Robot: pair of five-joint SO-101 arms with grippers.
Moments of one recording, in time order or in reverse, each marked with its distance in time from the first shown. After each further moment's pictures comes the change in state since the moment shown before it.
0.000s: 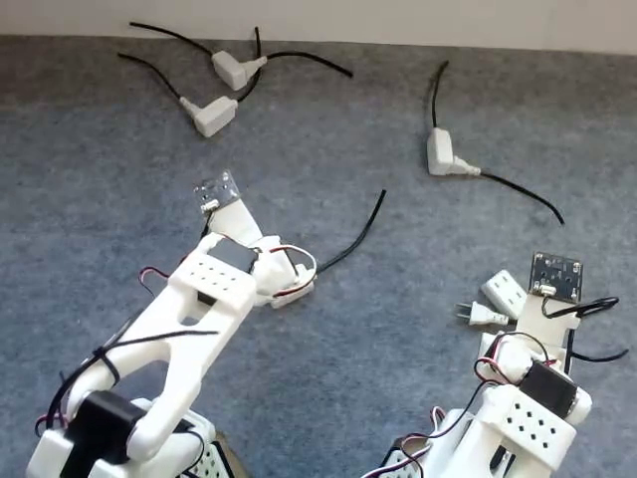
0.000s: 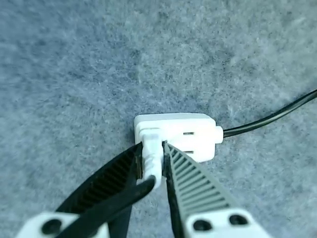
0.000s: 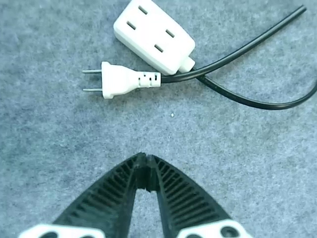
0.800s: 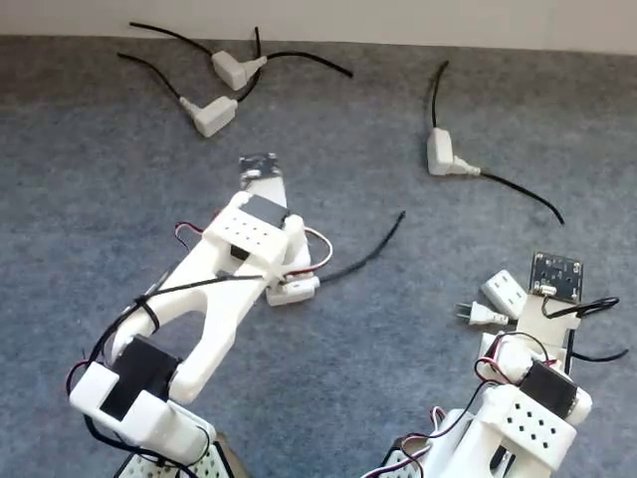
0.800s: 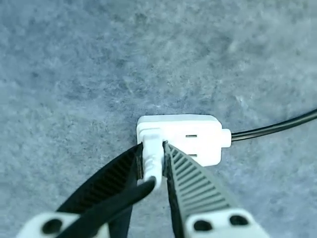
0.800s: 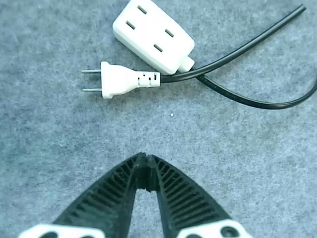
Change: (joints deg) left arm 4.4 23.3 -21.0 16.0 -14.3; right arm 0.2 0.0 0.0 0.0 0.0
